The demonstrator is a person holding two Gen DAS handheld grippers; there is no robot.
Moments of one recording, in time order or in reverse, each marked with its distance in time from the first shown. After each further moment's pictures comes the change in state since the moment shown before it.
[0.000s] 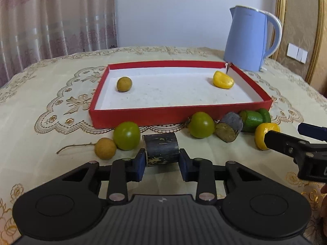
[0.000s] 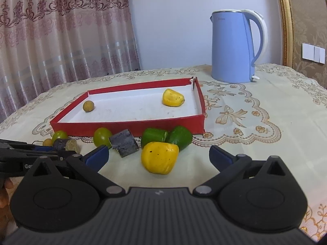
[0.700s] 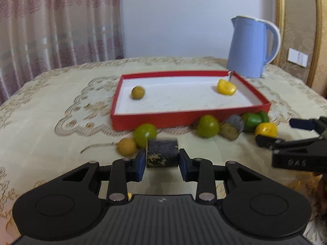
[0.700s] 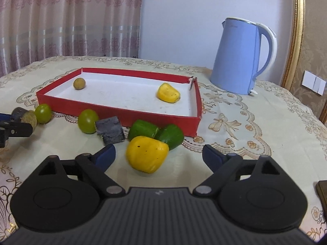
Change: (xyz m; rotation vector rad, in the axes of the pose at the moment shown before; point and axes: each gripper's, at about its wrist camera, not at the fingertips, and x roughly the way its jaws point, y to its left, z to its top) left arm -0.032 0.007 -0.004 0.022 -0.063 0.030; right arm 0.016 0.010 -0.001 -0.182 0.046 -0.089
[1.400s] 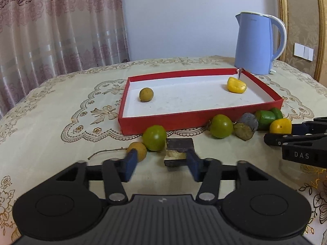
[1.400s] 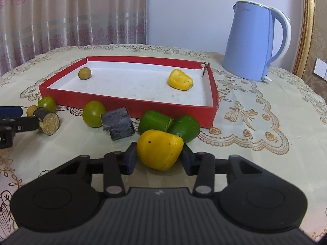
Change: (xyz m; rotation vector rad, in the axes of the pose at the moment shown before) left arm 0.013 0.004 -0.004 0.041 -0.008 0.060; right arm 0.016 0.006 0.003 0.009 0.077 0.056
